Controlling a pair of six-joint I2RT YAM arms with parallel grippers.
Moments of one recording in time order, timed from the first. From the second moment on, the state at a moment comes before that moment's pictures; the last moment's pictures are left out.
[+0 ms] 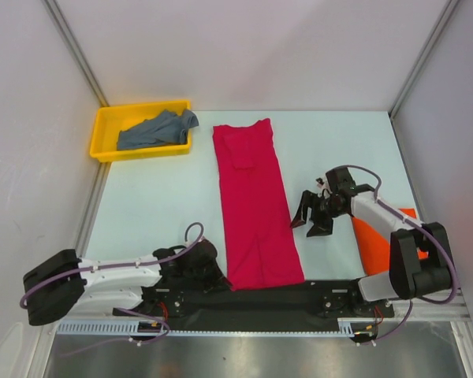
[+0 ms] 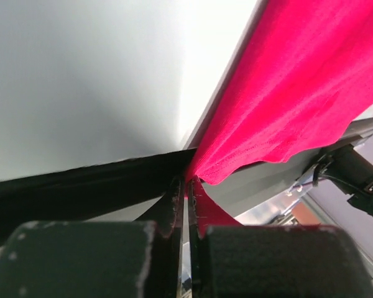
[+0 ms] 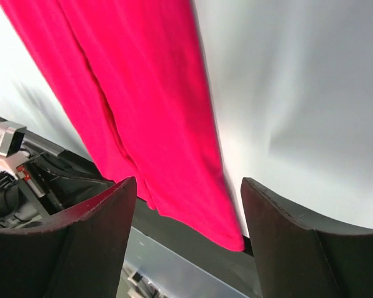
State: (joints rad) left arm -1.10 1.09 0.28 -0.19 0.12 -1.60; right arm 0.21 1.38 0.78 -0.62 -0.52 0.49
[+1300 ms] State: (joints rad) left arm -0.25 1.99 1.34 -0.01 0.09 -0.63; right arm 0.17 2.65 2.29 -0.31 -0.52 0.53
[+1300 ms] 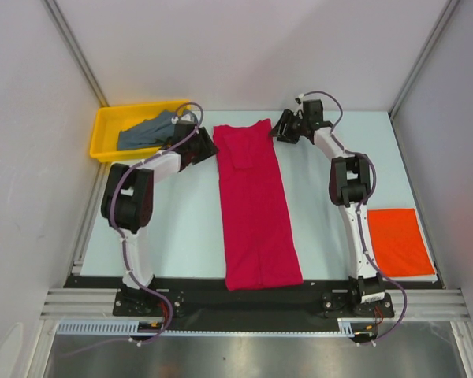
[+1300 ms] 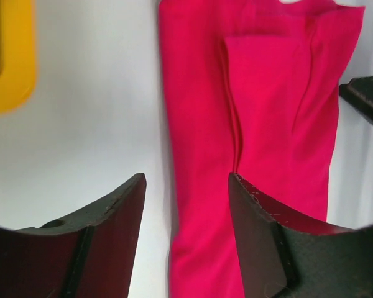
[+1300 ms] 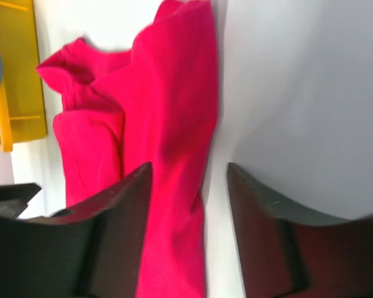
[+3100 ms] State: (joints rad) left arm -0.40 1.44 0.81 -0.20 0.33 -0.57; right arm 0.01 2.32 2.04 -0.52 -0.41 0.54
